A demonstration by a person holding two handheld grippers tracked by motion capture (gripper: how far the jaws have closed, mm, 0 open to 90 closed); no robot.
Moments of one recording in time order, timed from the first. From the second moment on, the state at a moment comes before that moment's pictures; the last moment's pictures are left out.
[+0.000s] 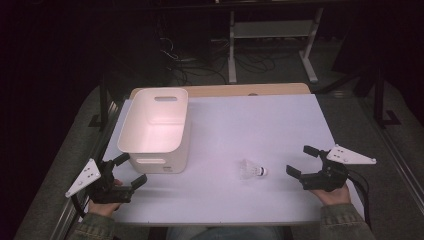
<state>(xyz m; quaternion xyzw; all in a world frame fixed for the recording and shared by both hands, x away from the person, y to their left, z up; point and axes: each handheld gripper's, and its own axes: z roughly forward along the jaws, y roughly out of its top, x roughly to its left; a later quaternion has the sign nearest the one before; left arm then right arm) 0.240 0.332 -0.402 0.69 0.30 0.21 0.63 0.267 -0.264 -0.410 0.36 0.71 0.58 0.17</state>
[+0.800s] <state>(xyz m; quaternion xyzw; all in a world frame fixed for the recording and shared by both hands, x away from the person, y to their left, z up) 0.239 0.331 -0.402 0.68 0.30 0.21 0.64 0.274 -0.257 -0.403 0.36 0.73 0.56 0.16</state>
